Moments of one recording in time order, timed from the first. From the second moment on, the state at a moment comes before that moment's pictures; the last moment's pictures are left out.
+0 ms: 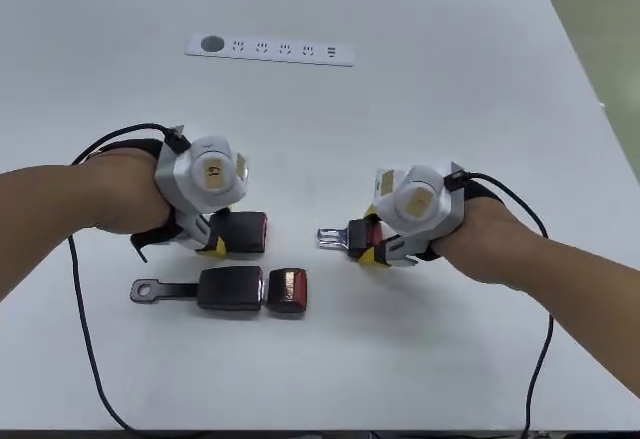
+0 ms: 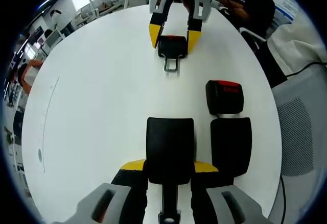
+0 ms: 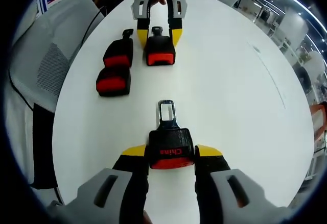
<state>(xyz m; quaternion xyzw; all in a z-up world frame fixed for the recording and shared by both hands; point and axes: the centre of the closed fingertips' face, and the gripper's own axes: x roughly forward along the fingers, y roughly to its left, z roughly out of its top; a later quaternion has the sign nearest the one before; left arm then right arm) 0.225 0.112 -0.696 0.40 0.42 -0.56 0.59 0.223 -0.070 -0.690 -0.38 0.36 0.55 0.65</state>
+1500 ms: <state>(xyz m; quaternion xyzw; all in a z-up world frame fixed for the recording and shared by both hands) 0.207 0.121 -0.643 0.31 0.39 -0.46 0.73 0.199 -0.100 -0.643 -0.26 0.36 0.49 0.75</state>
